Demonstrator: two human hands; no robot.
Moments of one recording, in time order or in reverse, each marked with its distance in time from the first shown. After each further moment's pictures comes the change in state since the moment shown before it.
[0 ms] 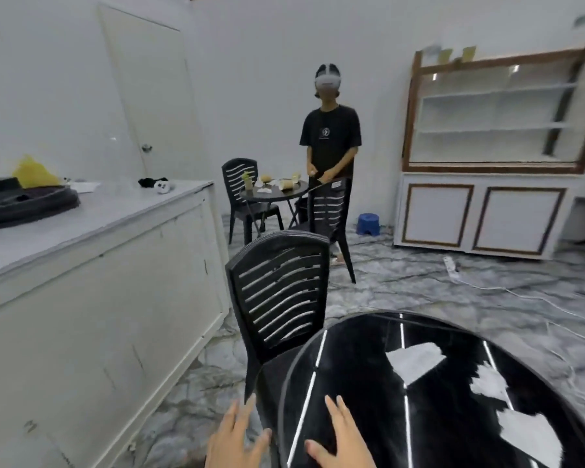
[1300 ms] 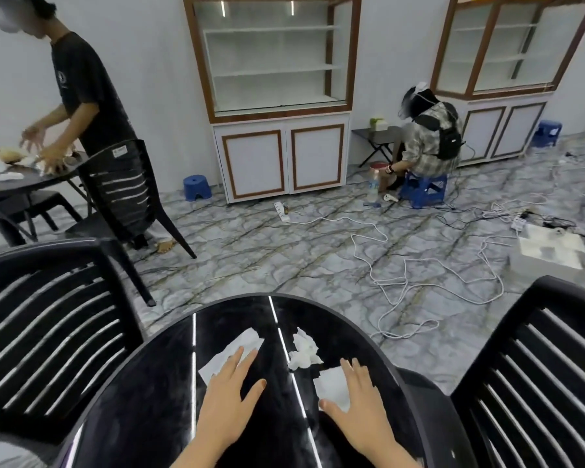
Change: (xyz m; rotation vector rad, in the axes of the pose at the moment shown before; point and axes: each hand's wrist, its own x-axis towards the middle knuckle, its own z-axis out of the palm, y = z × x) left_hand 0.114 0.261 0.217 -0.072 -0.461 0.527; right_hand -0.055 0.234 -0.183 0.040 0.631 0.495
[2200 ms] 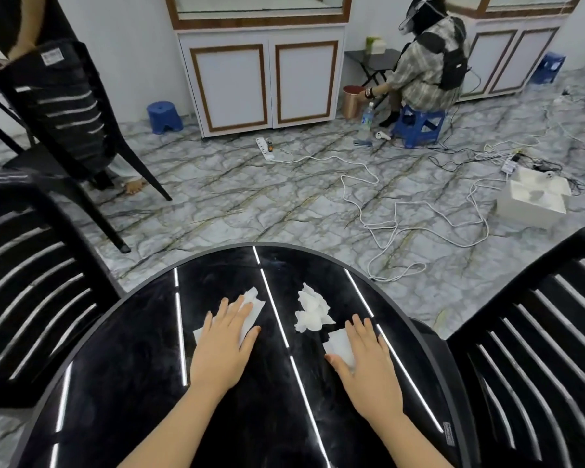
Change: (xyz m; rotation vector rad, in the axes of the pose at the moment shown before) left_hand 0.062 -0.052 0.026 0.239 -0.042 0.105; right_hand 0.032 0.017 0.043 -0.254 0.142 -0.005
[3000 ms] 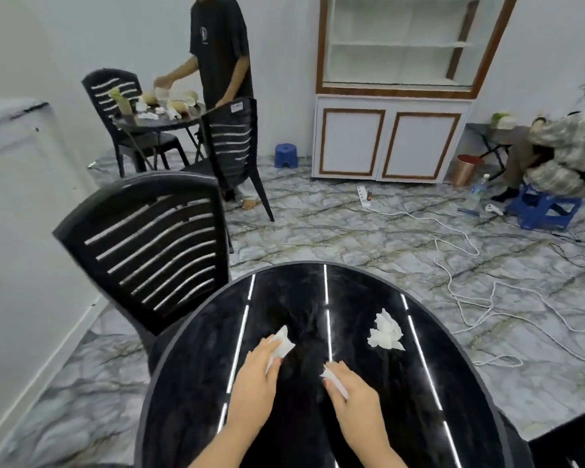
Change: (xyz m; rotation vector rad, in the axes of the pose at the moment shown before) left_hand -0.139 0.013 -0.044 -0.552 0.373 -0.318; right_hand -0.069 -0.098 0.005 0.617 -0.254 -0.210
